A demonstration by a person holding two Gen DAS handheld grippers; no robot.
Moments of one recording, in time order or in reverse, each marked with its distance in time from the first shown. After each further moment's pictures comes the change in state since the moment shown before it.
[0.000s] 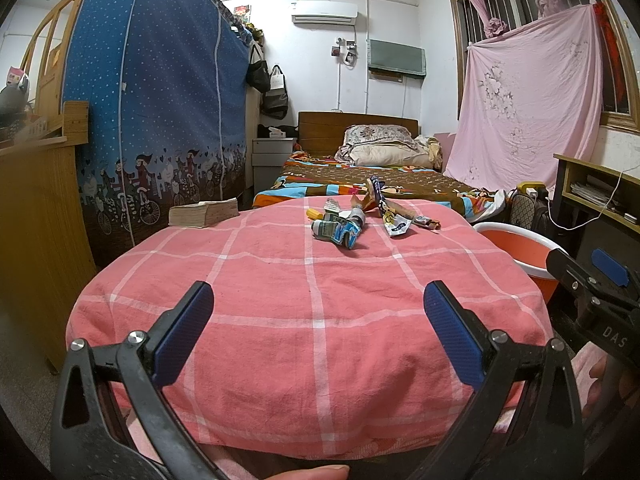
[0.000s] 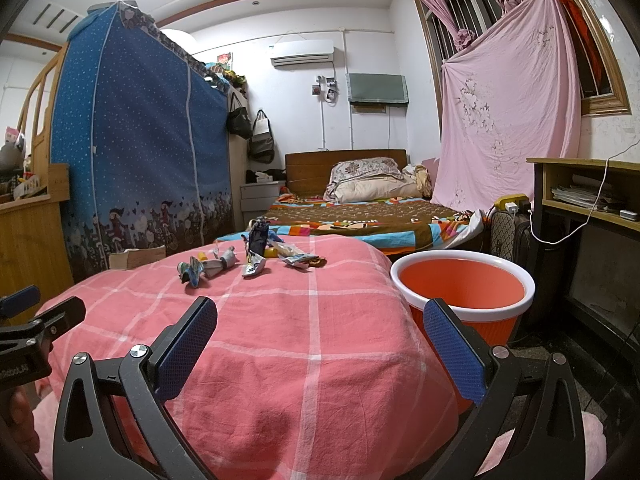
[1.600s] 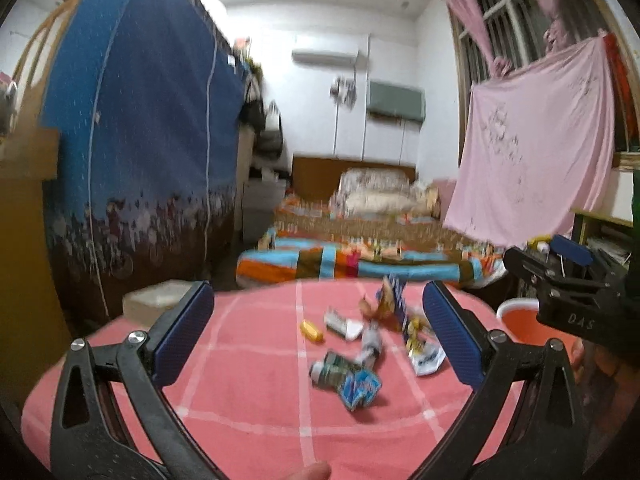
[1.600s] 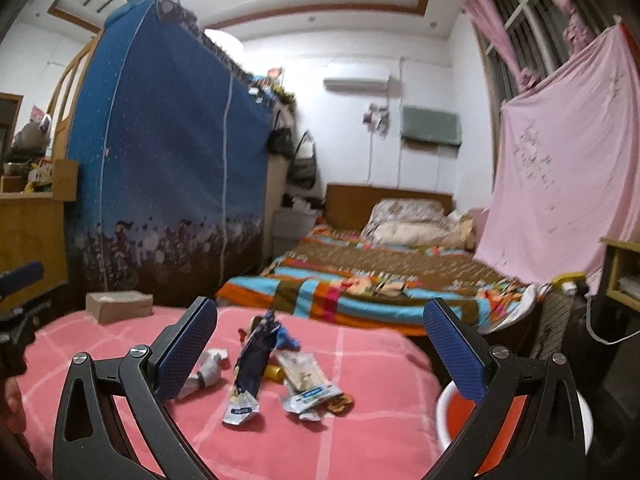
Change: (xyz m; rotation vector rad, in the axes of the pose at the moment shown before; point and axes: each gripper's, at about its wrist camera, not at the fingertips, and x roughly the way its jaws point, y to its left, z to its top) left arm 0.118 0.011 0.087 -0.038 -0.114 -0.039; right arm 0.156 0.022 0.096 -0.152 -0.076 0.156
